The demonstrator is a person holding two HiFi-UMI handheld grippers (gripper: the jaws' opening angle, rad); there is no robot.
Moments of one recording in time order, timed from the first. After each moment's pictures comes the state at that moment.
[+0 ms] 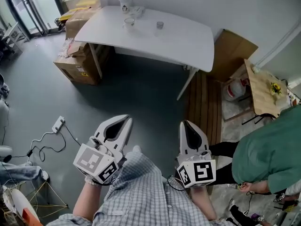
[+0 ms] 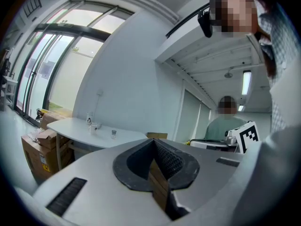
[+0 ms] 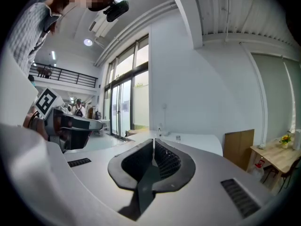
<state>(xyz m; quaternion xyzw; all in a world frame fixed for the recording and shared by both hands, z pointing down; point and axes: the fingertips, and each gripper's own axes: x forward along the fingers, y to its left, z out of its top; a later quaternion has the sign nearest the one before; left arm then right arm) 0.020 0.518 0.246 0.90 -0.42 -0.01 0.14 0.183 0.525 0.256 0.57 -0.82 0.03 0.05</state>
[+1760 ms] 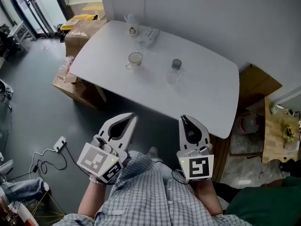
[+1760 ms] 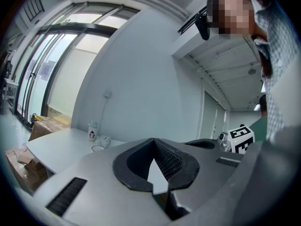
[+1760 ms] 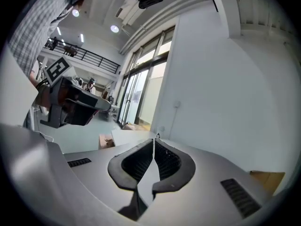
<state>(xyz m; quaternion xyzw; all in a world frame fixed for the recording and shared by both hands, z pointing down) 0.002 0.127 0.250 0.87 -0.47 -0.02 0.13 0.140 0.106 0.277 0.48 -0.87 -0.07 0.14</state>
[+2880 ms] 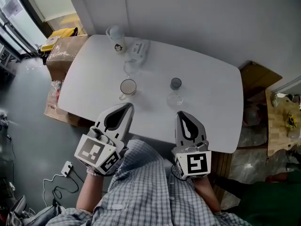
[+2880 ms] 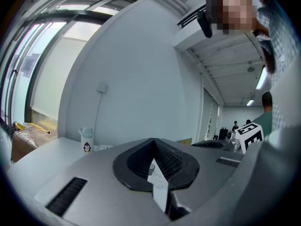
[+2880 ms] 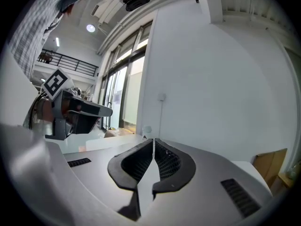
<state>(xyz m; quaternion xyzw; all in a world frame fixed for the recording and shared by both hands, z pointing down) -0.037 -0.080 0.263 0.90 -0.42 0.01 0.12 0.105 -0.062 0.294 0.56 -0.83 -0.01 0.10</state>
